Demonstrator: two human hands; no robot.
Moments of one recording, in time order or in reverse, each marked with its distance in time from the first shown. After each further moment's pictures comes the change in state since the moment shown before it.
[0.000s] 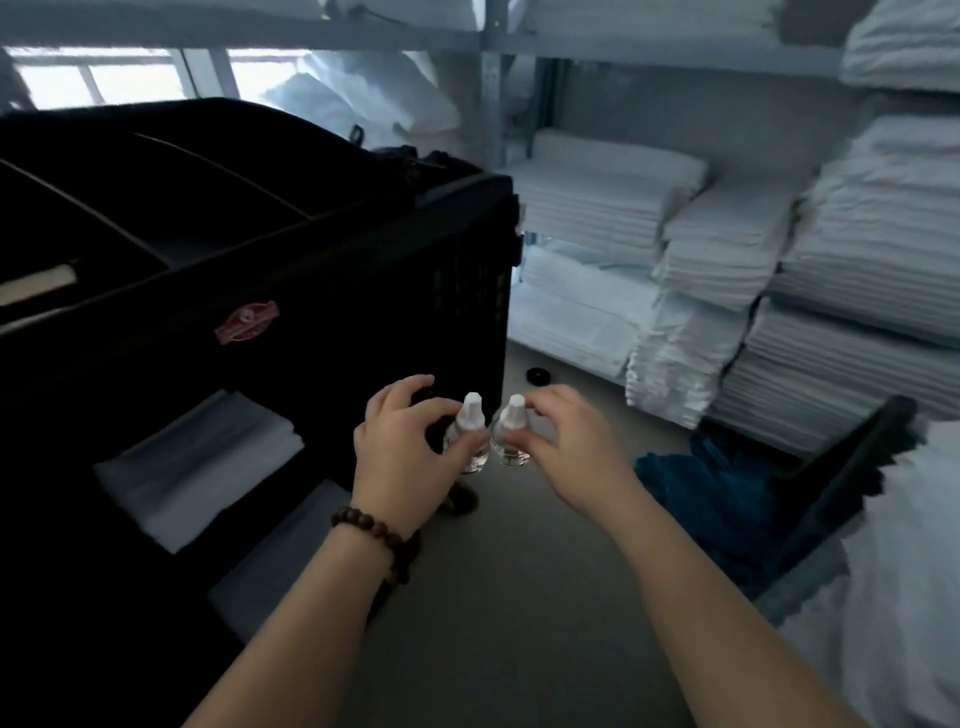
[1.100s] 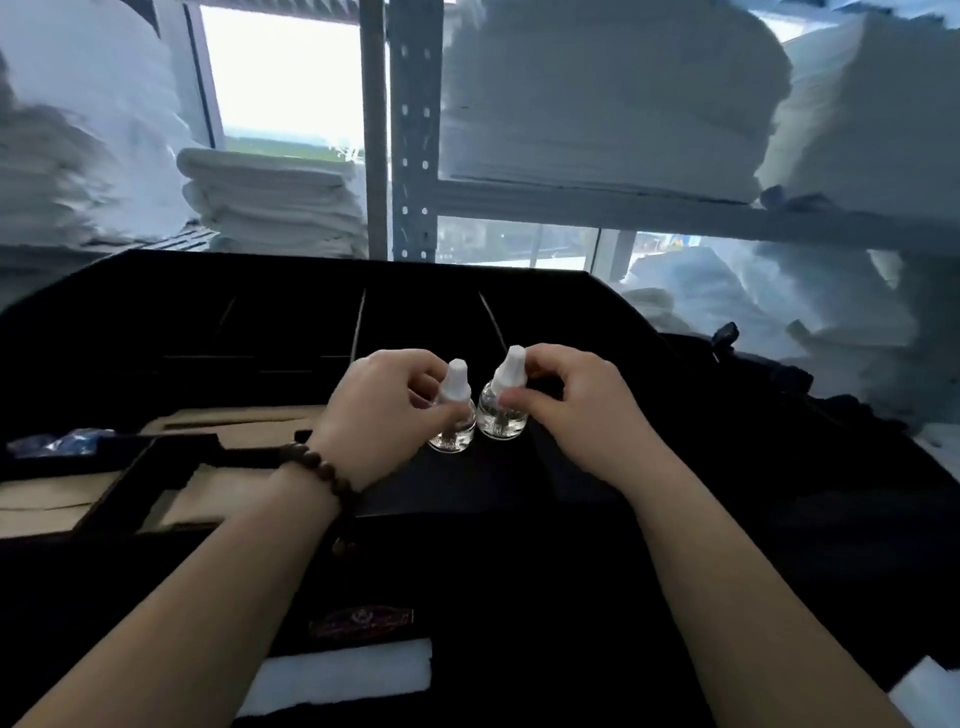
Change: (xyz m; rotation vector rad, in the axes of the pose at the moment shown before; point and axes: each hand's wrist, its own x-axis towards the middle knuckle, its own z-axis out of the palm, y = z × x) left_hand 0.298 -0.107 -0.171 0.285 0.518 -0.388; right_hand 0.456 -0.153 0.125 0.428 -0.501 -0.760
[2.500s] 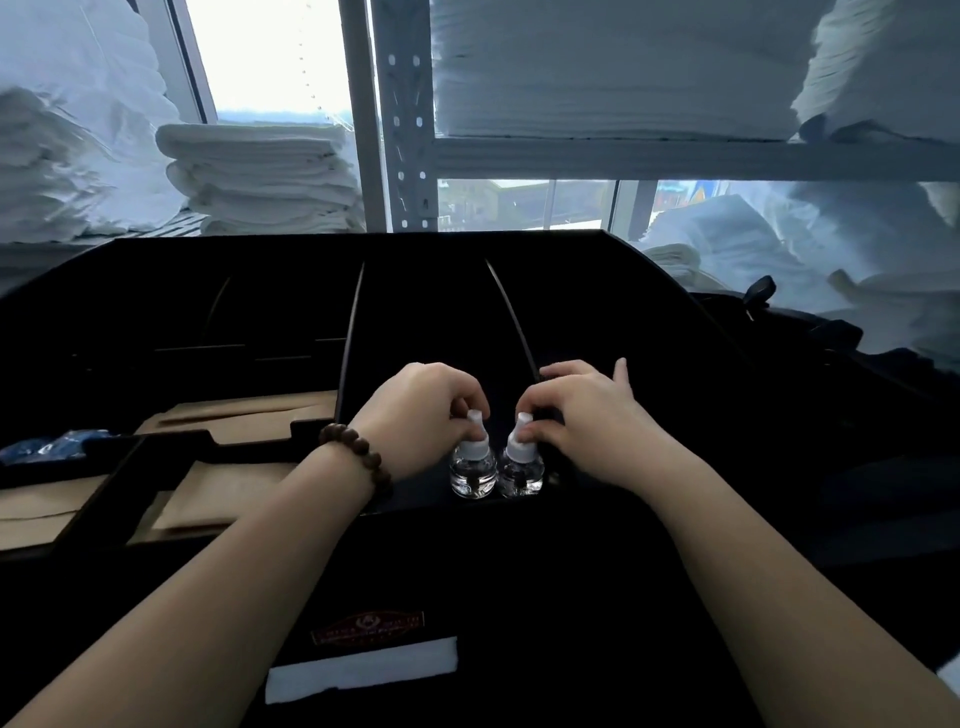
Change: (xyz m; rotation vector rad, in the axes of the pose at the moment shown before) left_hand 0.024 -0.022 0.037 0.273 -0.320 0.023; right_hand 0.004 0.059 0.021 -0.358 -0.260 0.114
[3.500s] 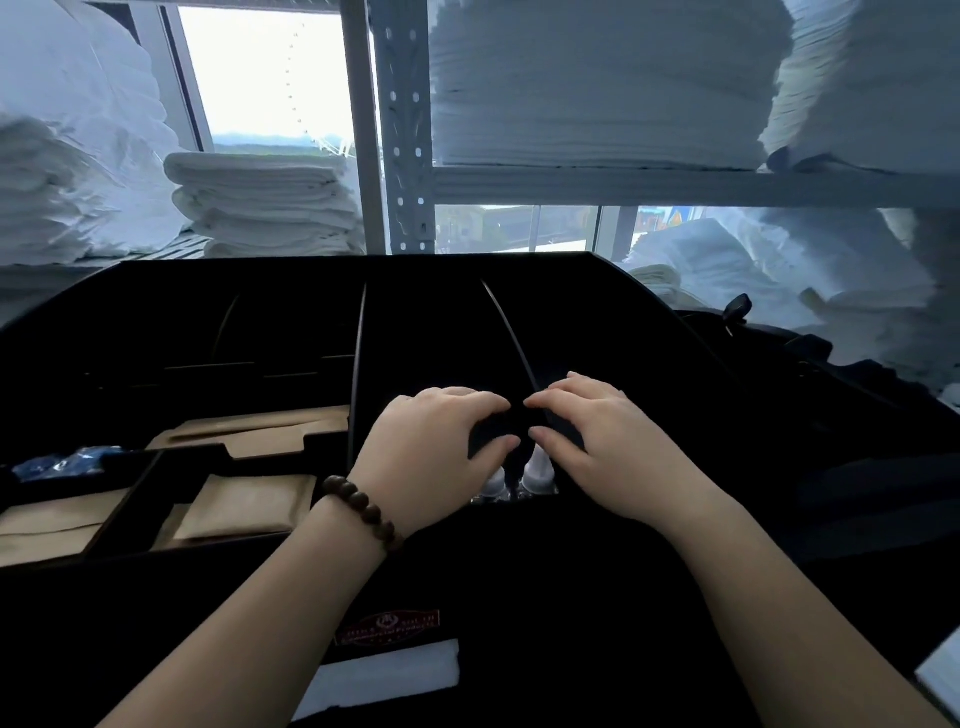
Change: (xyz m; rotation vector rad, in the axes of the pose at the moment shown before) left_hand -0.041 0.019 -0.002 0.167 0.217 0.148; right_hand -0.039 -0.024 -0.012 -0.049 0.139 -0.031
